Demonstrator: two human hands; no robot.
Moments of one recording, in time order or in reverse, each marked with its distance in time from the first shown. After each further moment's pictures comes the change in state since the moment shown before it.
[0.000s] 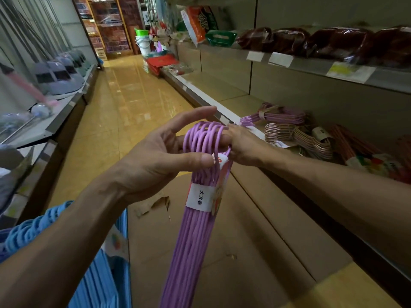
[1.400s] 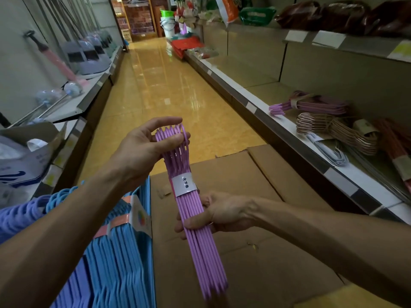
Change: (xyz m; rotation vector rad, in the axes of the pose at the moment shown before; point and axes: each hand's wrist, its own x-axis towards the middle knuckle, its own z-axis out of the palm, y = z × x) left_hand -0.036 -0.035 -0.070 0.148 0.629 -0.128; right_hand -0.034 -0.126 0.098 1.383 -0.806 0.557
